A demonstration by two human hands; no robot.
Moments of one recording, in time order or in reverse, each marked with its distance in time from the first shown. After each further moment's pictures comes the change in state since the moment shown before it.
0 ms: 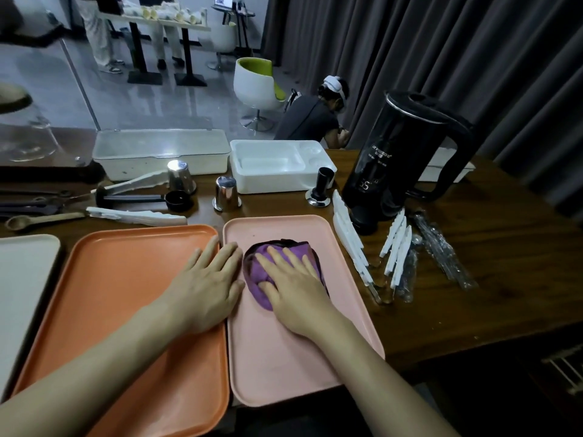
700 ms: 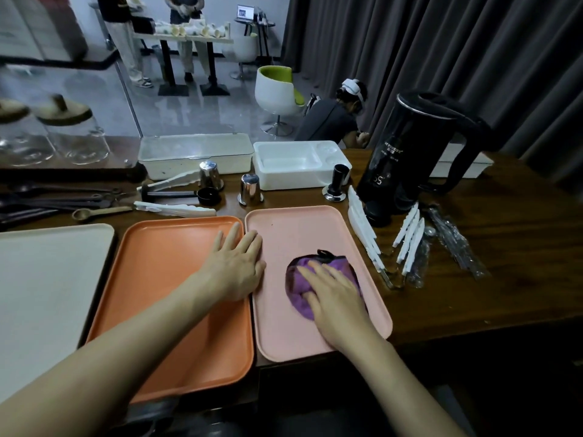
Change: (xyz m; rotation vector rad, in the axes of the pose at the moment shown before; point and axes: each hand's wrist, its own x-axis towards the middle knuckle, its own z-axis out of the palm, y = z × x) left_hand -0.002 0.012 -0.015 0.078 -0.066 -0.098; right_hand -0.067 0.008 -0.003 0.092 0.108 0.071
